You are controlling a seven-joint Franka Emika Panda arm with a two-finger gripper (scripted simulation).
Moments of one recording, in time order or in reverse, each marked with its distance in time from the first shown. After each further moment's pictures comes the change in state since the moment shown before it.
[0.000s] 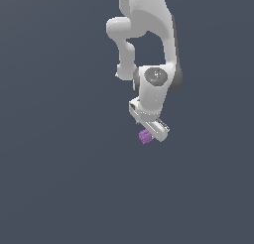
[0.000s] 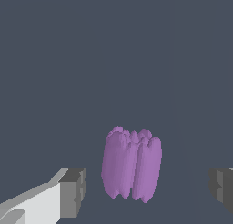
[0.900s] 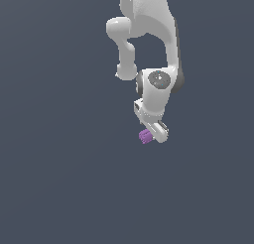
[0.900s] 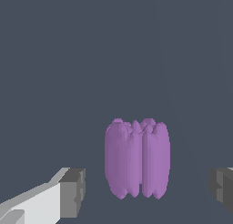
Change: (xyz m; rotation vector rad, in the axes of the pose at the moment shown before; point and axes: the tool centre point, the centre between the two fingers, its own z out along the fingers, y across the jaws) arm -0.014 -0.004 0.015 -0.003 0.003 0.136
